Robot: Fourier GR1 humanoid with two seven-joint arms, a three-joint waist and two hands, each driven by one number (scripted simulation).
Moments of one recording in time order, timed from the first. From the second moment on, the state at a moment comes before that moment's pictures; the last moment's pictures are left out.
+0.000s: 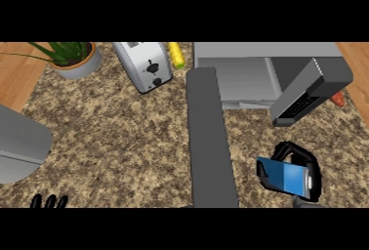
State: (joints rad) left arm 0.76 0.06 -0.18 -2.05 0.24 -0.21 -0.52; right arm 0.00 -0.04 -0.09 -1.22 -0.01 -0.03 -0.75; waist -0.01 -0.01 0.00
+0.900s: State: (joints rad) left arm 0.76 0.09 -0.10 -1.99 0.30 -0.26 -0.56; right arm -0.13 0.00 0.11 -1.31 -0.05 -0.25 -0.55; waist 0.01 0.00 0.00
